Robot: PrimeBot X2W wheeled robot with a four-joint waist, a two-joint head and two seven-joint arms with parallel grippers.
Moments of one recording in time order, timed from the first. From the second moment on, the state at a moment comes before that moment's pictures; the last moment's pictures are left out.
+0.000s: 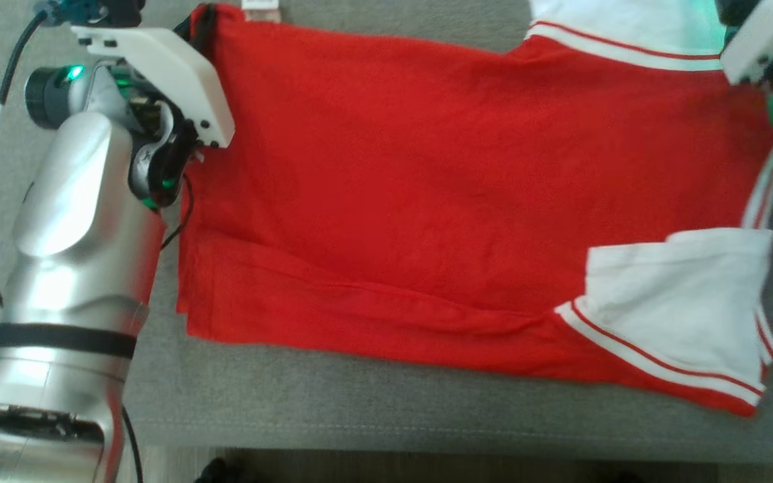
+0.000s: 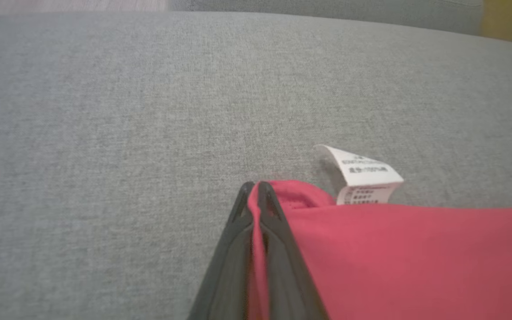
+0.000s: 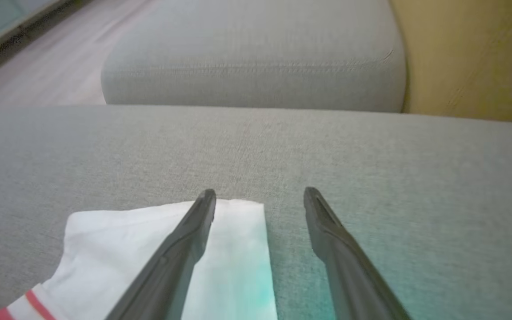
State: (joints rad) left arm -0.90 0.15 -0.32 0.68 -0.41 -0.03 0.20; right arm -0.94 -0.38 0.27 0.58 0.50 0.13 0.27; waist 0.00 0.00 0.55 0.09
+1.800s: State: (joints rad) left arm -0.24 0.16 -0.15 0.39 -0.72 -0.02 0.03; right arm -0.32 -0.43 0.42 0.39 0.88 0.13 -0.01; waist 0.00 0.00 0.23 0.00
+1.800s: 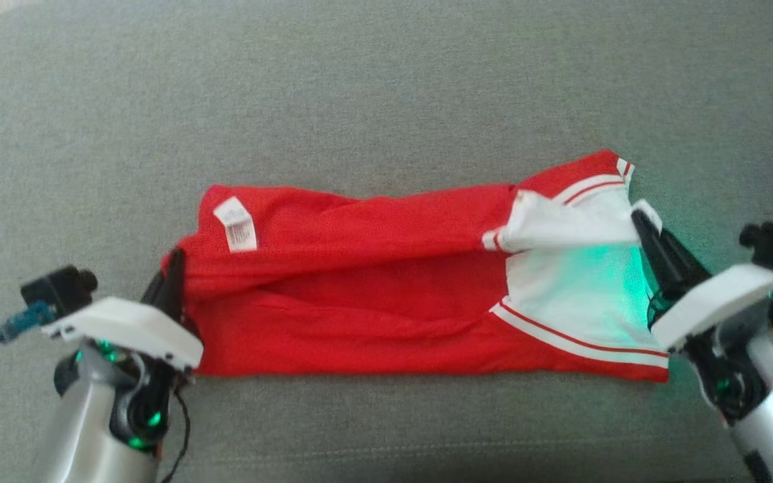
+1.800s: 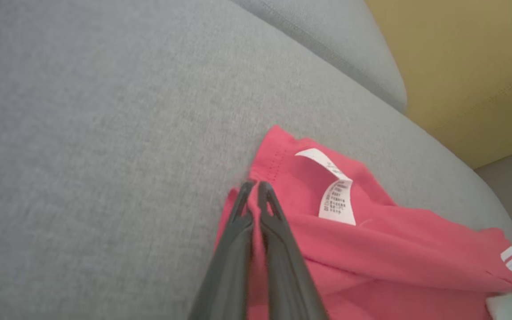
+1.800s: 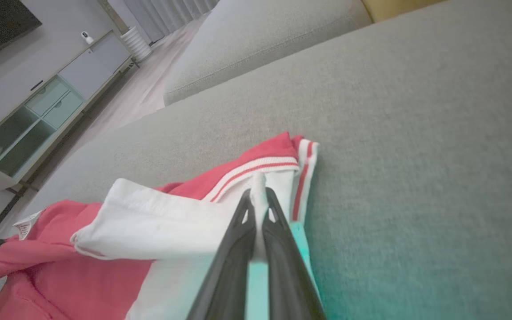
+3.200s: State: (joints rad) left arm 0.02 0.21 -0.28 0.04 -0.29 0.25 -0.25; right arm 0.07 -0.08 0.02 -0.12 0.22 0.13 0.02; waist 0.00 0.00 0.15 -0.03
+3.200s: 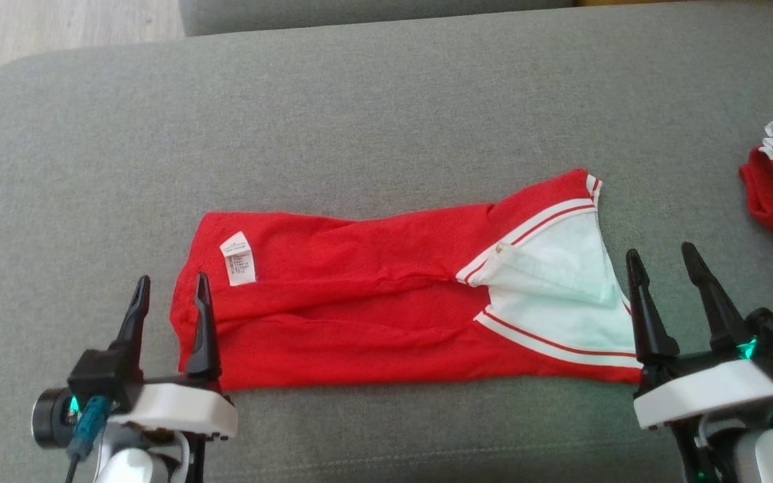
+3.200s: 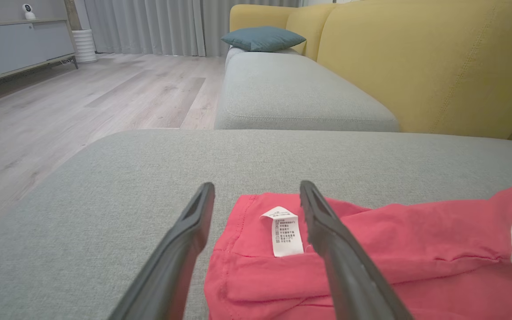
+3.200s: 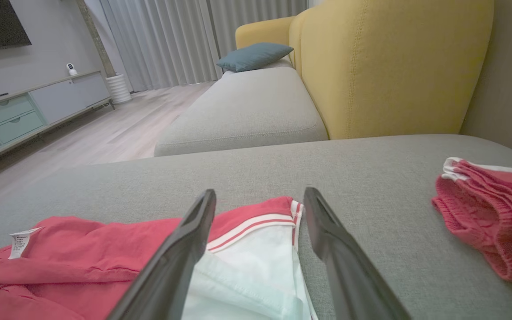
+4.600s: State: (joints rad) left arm -0.13 0.20 -0.32 0.06 -0.24 0.24 -0.25; right arm -0.07 -0.25 -0.05 0.18 0.36 0.13 0.40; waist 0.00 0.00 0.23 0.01
